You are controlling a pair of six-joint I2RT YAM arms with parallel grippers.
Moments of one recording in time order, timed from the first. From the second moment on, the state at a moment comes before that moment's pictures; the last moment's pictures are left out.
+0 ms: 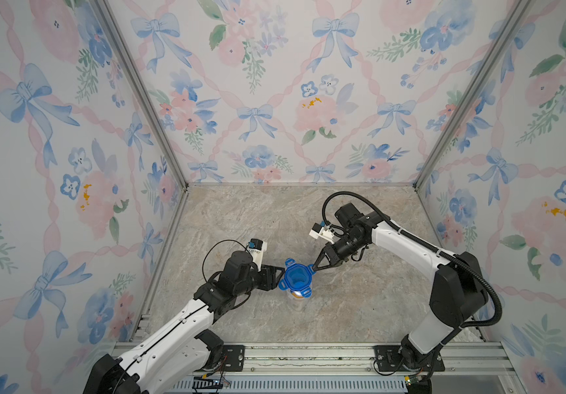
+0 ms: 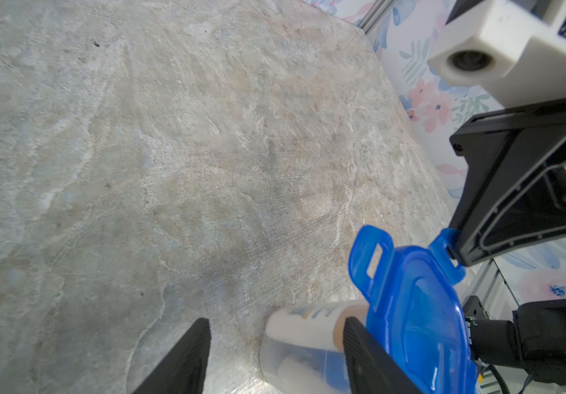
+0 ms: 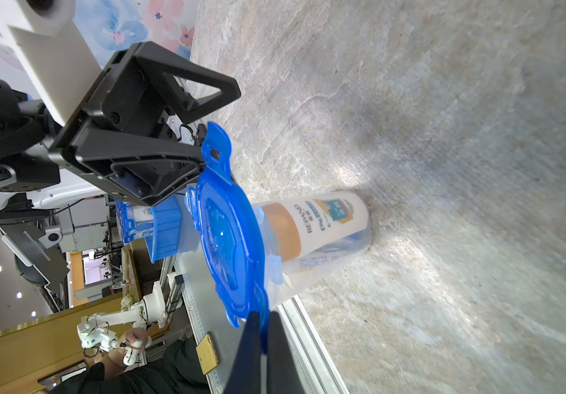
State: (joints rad) left arm -0.59 0.86 0.48 -0.20 0.20 -0.50; right arm 0.54 1.69 1.35 -1.04 -0.90 0.00
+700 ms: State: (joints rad) left arm -0.72 0.77 0.48 -0.30 0.08 -0.58; right arm 0.56 1.75 1.43 -1.15 -0.84 -0.07
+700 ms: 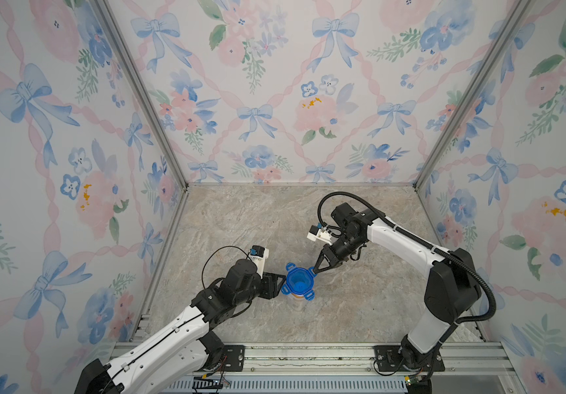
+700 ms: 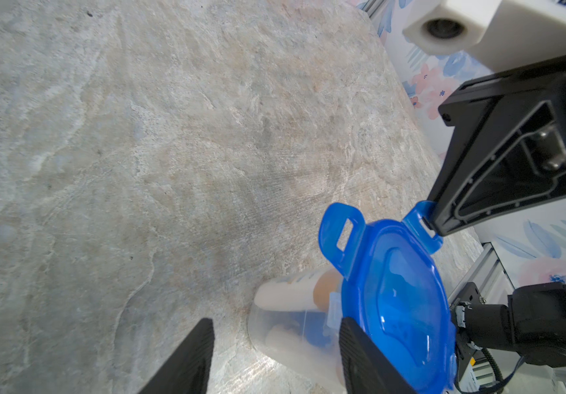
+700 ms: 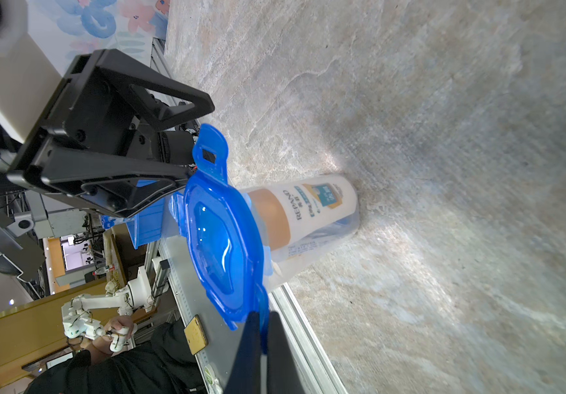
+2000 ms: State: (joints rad) left arm -0.83 0.69 0.48 -0.39 -0.03 -0.68; right arm 0.66 1.81 1.63 -1.29 -0.62 -0.18
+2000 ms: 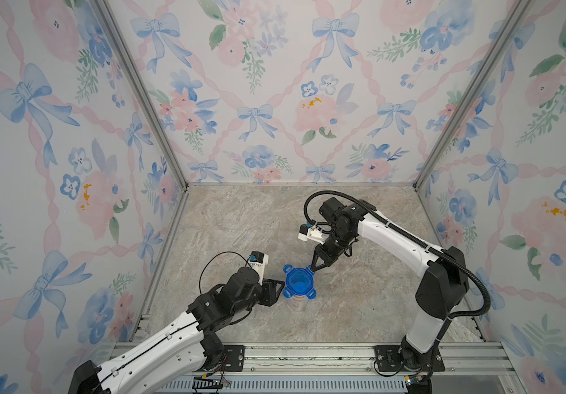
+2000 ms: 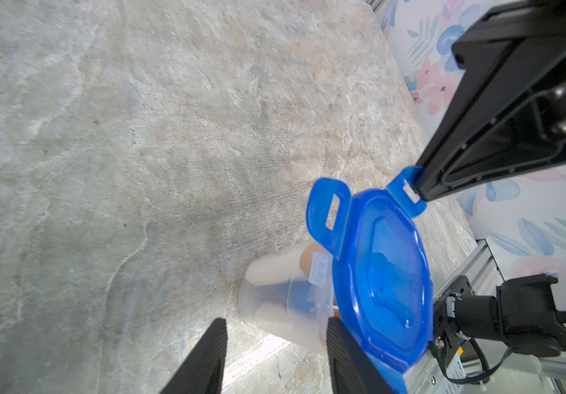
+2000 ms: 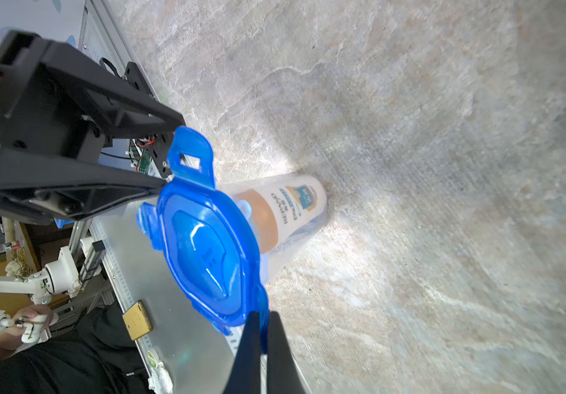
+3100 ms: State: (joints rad) left arm -0.82 0.70 0.48 -0.43 -0.08 -0.70; right arm 0.68 1.85 1.69 -1.35 -0.59 -0.20
